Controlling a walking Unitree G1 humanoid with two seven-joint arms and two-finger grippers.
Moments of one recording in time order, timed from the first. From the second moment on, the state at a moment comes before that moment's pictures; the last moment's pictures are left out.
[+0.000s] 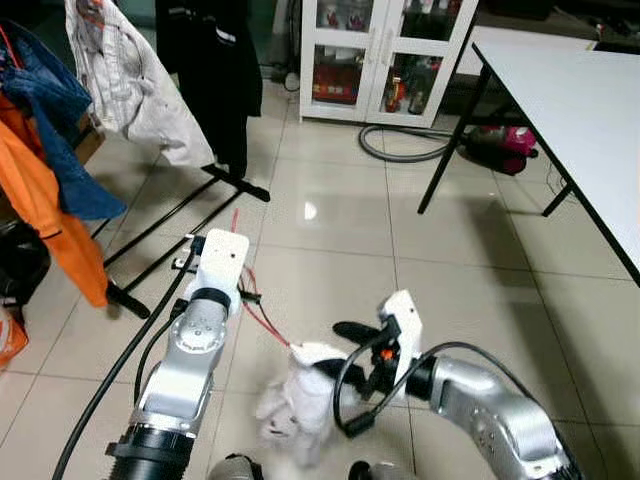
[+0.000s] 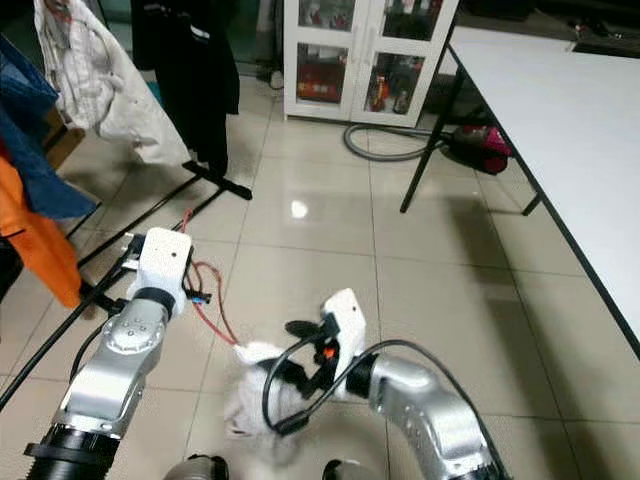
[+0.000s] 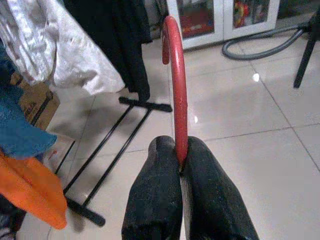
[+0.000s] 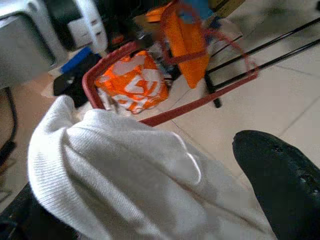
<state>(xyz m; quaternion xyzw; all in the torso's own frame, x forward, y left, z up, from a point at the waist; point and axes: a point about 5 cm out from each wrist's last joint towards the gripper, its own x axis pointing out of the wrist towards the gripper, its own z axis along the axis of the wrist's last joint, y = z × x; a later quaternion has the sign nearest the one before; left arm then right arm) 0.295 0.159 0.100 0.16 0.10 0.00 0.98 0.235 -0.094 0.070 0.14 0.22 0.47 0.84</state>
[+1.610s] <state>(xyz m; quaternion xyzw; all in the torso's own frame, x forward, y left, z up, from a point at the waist) 0.269 0.173 0.098 0.22 0.10 0.02 0.97 0.254 -0.098 0.035 0.10 0.18 0.33 0.92</state>
